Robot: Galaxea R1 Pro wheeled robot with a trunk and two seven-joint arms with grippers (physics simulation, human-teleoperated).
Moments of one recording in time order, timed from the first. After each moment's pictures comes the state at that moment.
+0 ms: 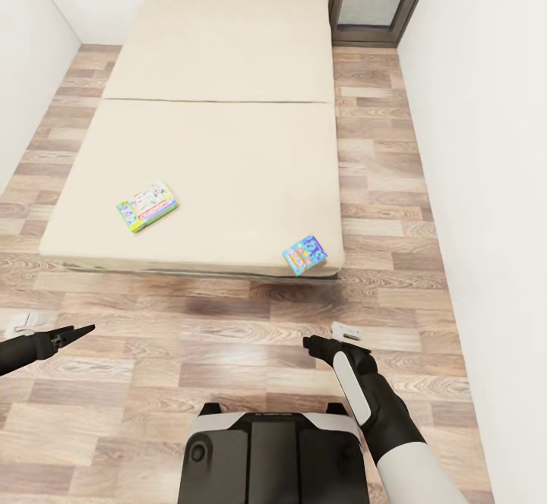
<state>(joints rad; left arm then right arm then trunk) -0.53 0.42 0.71 -1.14 -0.19 0.64 -1.30 -0.57 0.16 0.08 -1.04 -0.38 0.61 -0.30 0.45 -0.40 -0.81</state>
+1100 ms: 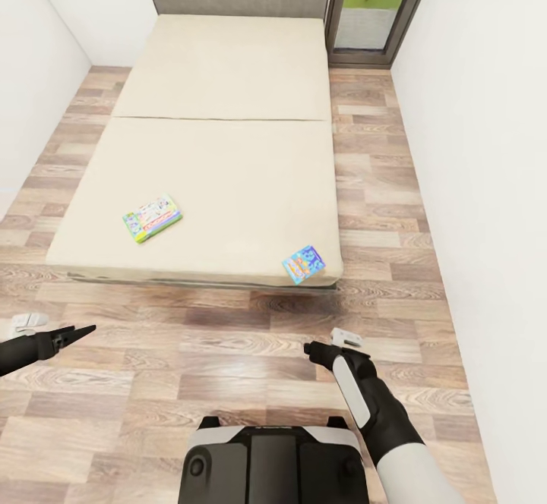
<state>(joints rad) -0.53 0.42 0.71 -1.14 -0.19 0.64 -1.30 -0.57 0.16 0.07 -0.98 -0.38 0.59 -0.30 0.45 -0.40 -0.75</state>
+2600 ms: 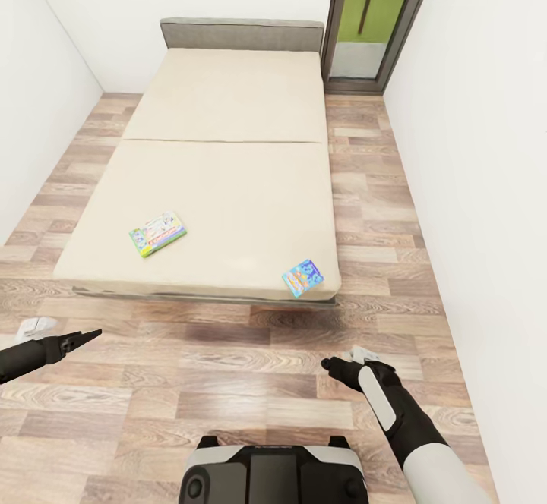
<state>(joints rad) -0.53 0.40 0.70 -1.09 -0.19 0.64 -1.29 -0.58 0.04 0.03 -0.84 -0.50 0.59 -0.21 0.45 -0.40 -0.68</state>
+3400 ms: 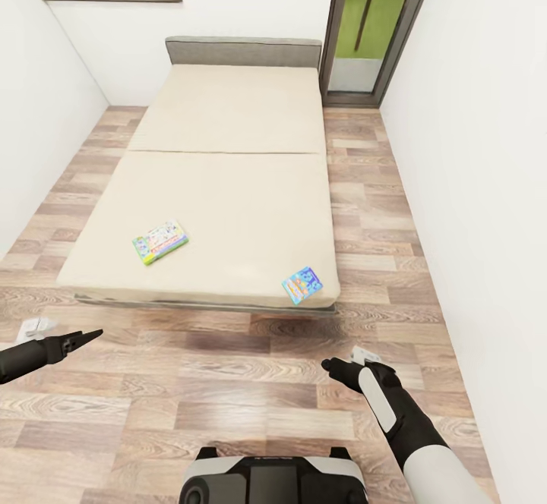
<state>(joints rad) -0.53 0.40 0.70 -1.09 -0.19 0.62 -1.29 -0.57 0.04 0.03 -0.84 -0.50 0.59 -0.21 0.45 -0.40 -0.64</state>
